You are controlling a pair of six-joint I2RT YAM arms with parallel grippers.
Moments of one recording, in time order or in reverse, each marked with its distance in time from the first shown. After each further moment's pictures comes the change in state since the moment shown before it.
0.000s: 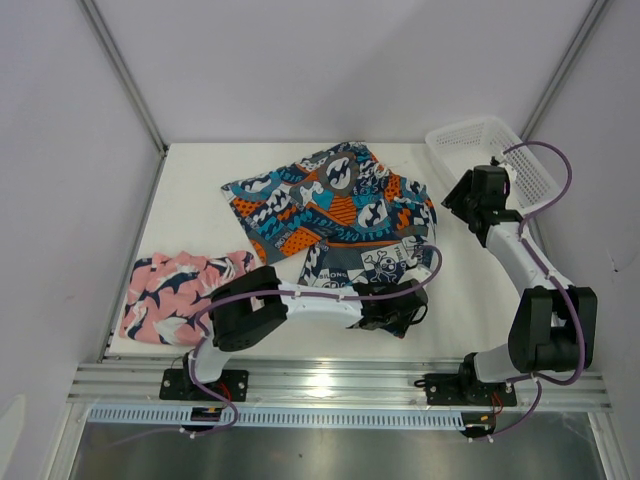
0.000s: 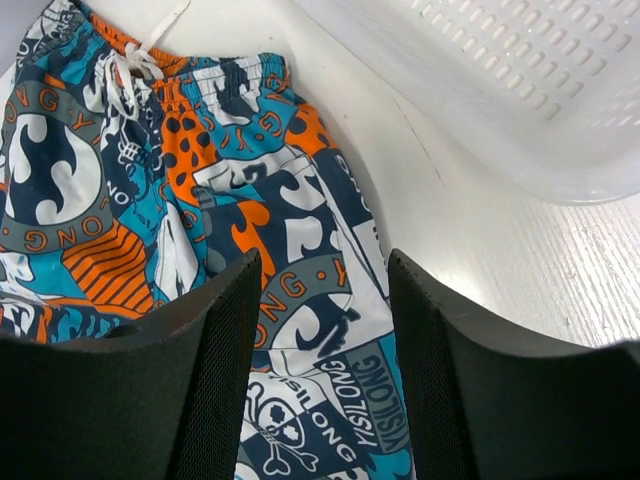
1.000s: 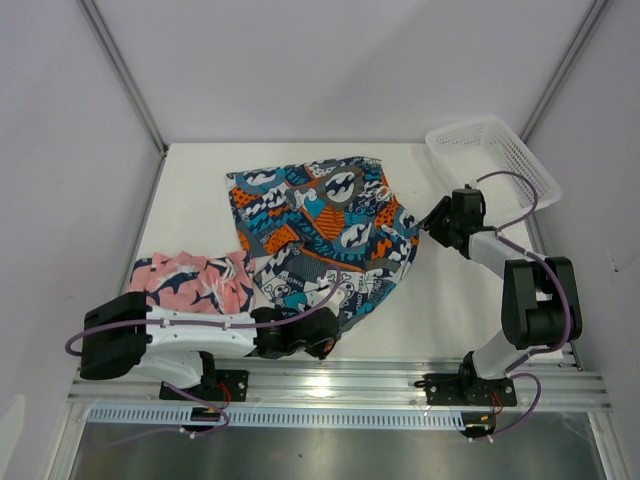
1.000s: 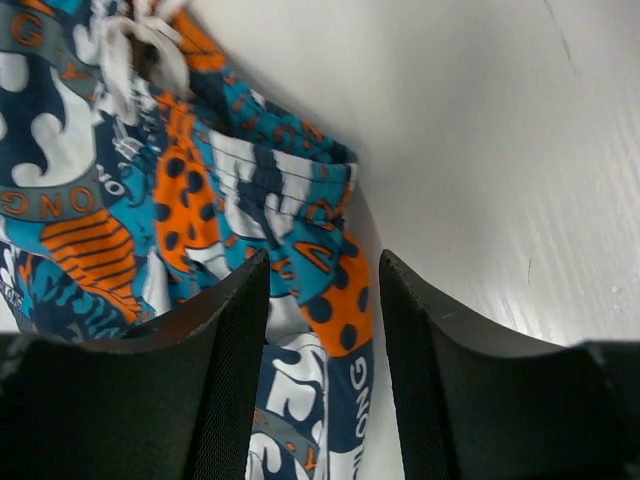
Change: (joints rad) left arm -0.052 -0.731 -0.708 -0.089 -0.055 -0.181; right arm 0.047 0.143 -0.146 0.189 -0.182 0.119
